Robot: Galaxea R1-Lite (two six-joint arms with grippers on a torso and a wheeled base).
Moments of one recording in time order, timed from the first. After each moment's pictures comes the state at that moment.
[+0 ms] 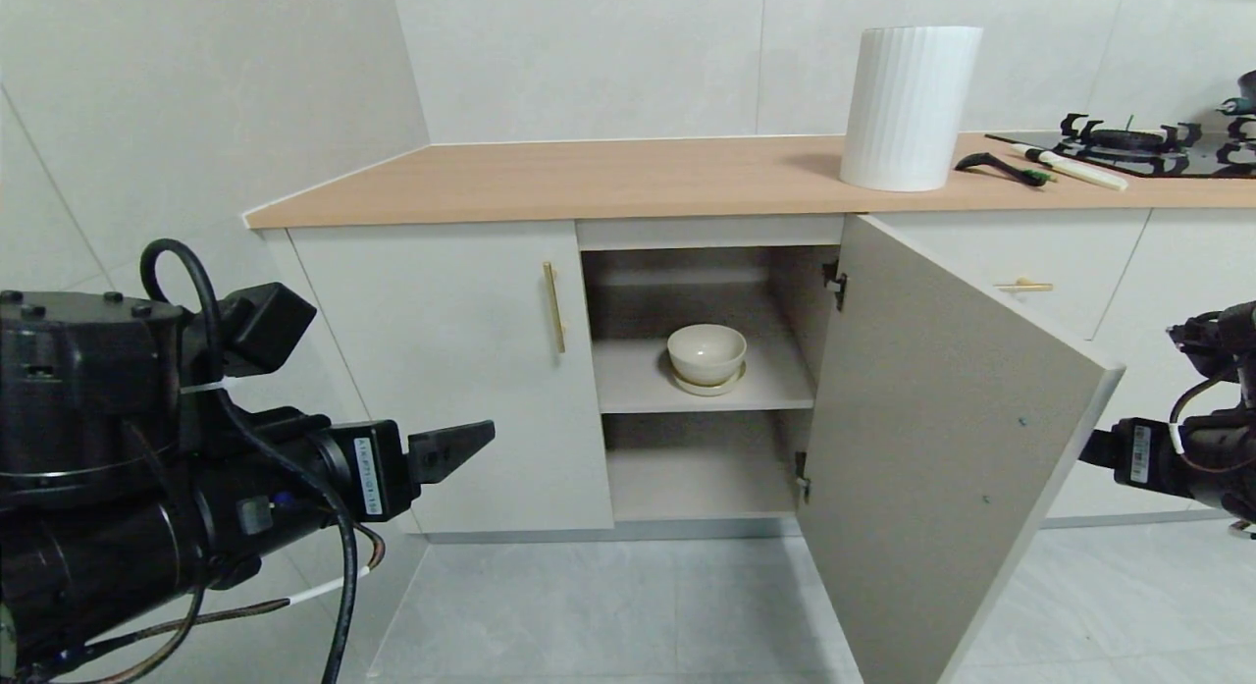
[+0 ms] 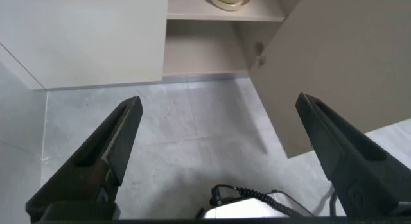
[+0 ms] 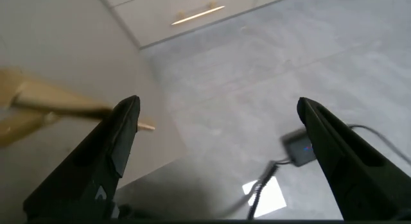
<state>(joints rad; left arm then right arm) -0.48 1.33 -0.69 -0.22 0.15 -0.35 0.07 1.49 -0.75 -0.04 -0.28 0.28</state>
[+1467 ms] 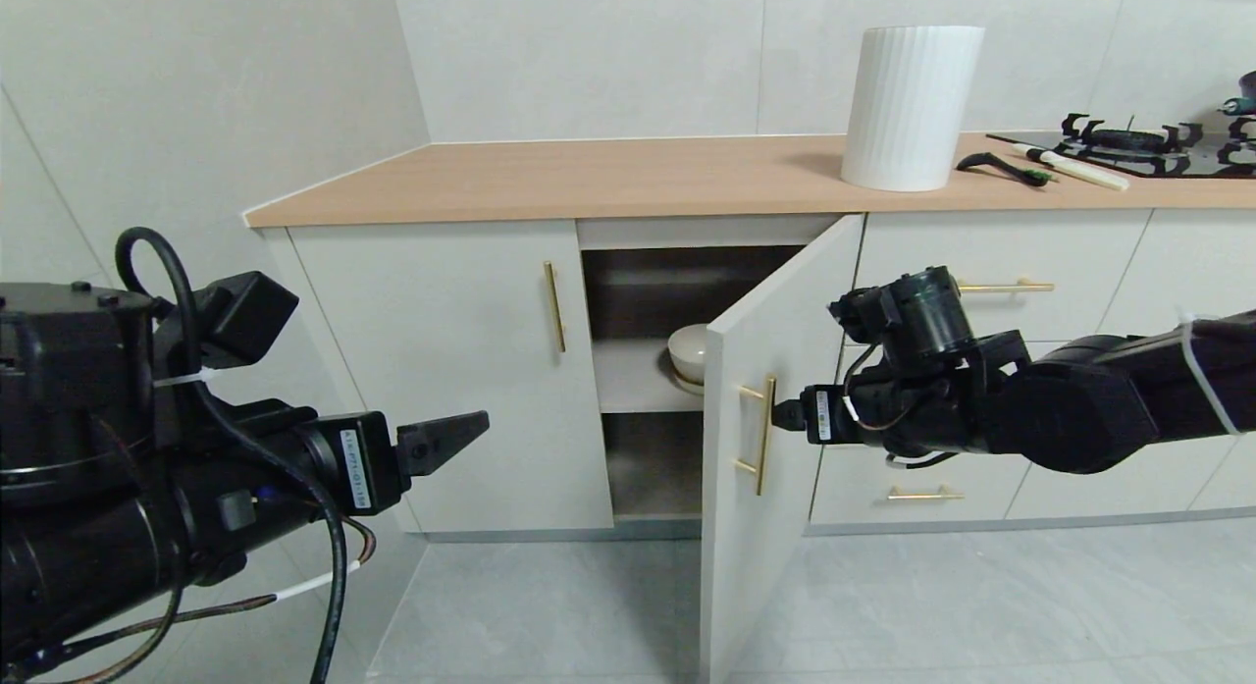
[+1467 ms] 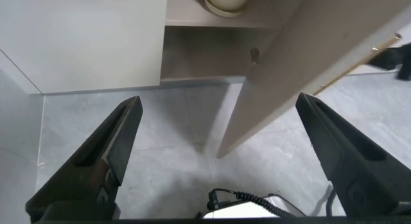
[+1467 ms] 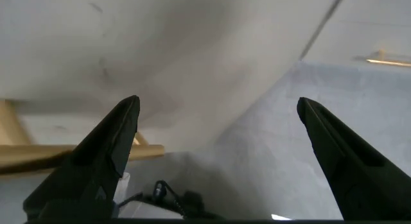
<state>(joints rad) -0.47 1.31 -0.69 -0.22 0.14 -0.35 0.52 1.94 -1.18 -0.13 -0.13 0.32</state>
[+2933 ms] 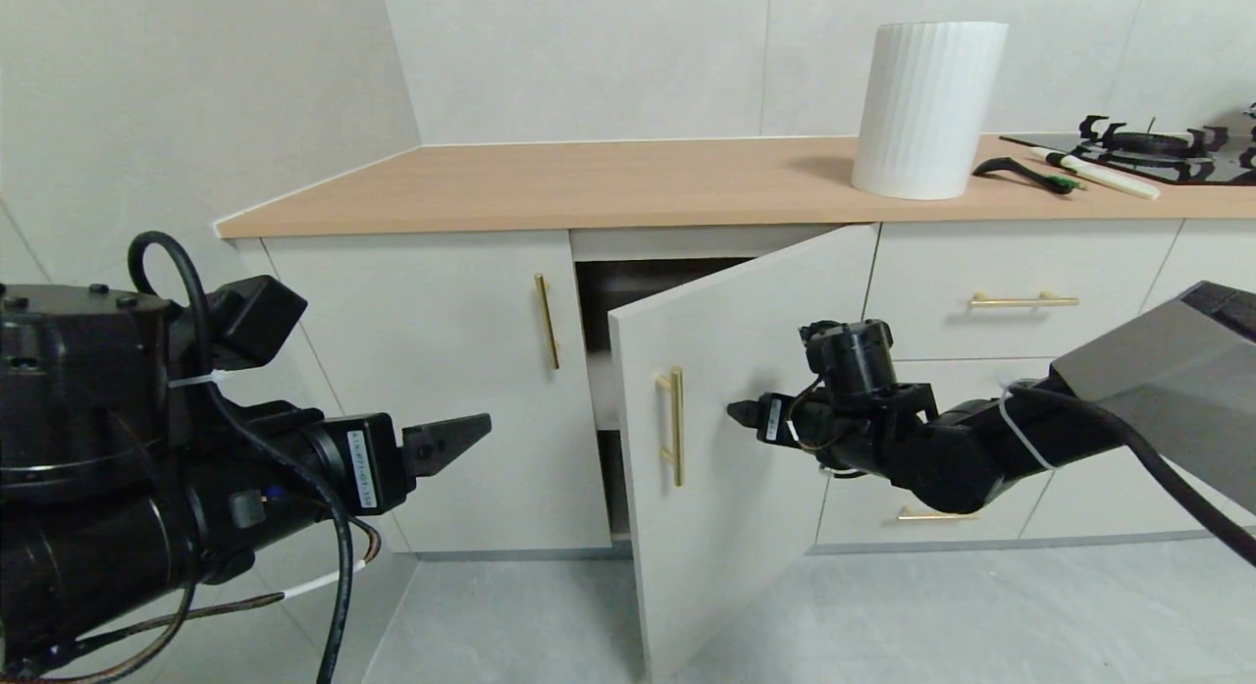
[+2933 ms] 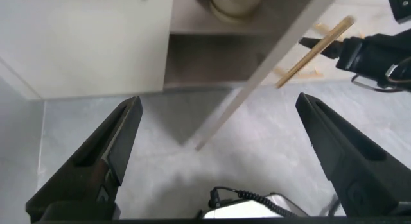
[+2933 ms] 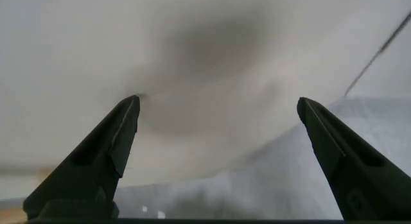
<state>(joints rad) -0.47 1.32 -0.70 -0.22 0.15 -0.35 0.53 2.17 -1.20 -0.50 -0.14 0.48</state>
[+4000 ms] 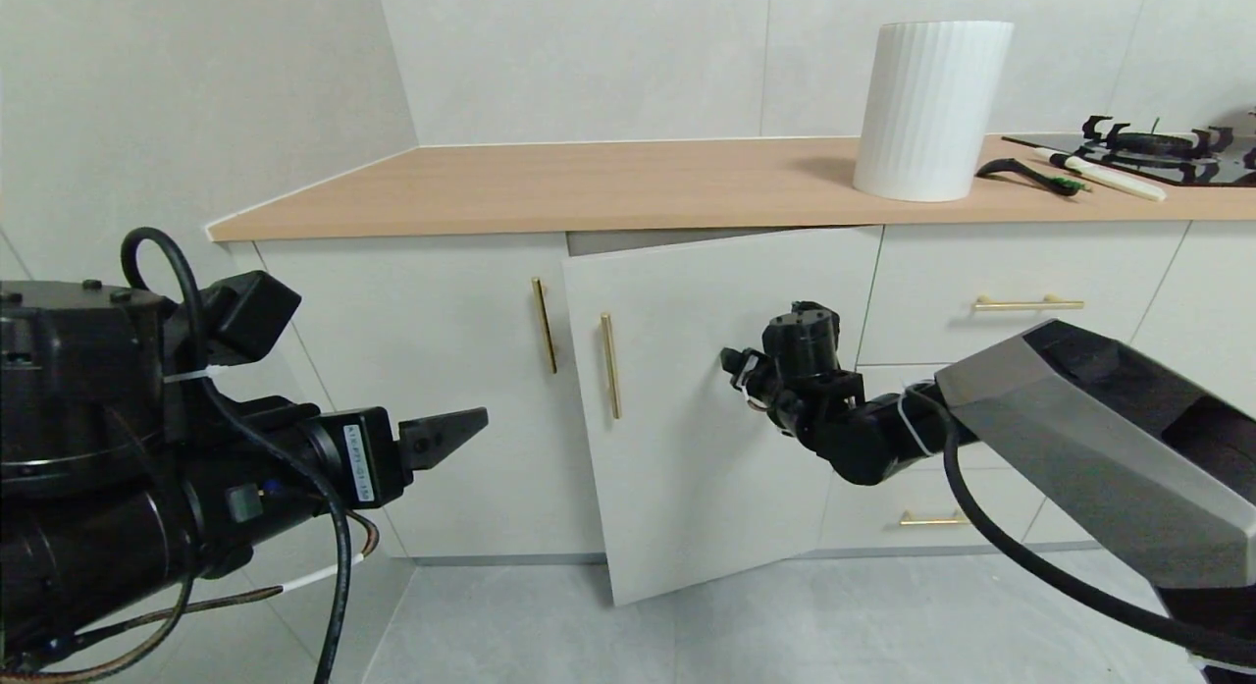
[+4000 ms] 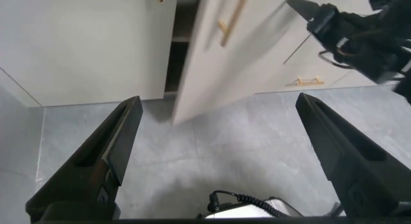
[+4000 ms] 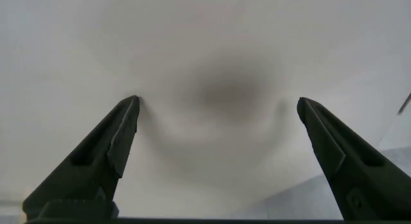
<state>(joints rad) -0.46 1.32 -0.70 -0.22 0.15 -0.36 0.51 2.44 -1.57 -0.59 -0.38 0.64</state>
